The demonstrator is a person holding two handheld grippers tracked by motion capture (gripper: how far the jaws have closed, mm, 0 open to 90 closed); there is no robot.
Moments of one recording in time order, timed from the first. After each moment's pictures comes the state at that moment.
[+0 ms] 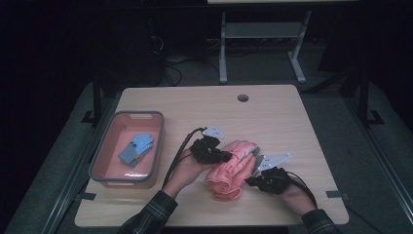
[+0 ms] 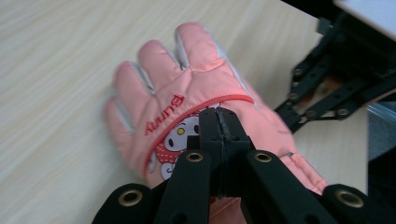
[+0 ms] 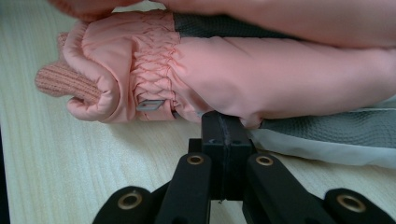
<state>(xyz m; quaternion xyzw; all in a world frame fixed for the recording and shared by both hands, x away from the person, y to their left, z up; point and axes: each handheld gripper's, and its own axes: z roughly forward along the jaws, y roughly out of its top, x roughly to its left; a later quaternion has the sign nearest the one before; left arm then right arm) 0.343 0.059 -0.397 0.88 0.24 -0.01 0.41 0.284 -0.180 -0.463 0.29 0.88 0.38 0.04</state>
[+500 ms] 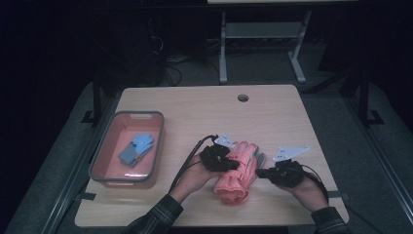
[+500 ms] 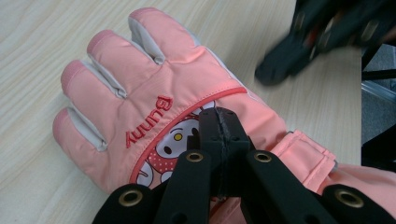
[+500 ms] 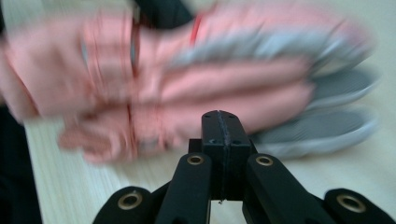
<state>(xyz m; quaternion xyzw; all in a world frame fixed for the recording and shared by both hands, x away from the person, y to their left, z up) 0.331 0.037 -0.409 0.90 0.21 -0.01 0.39 0.287 -0.210 -0.432 0.31 0.86 0.40 0.05</state>
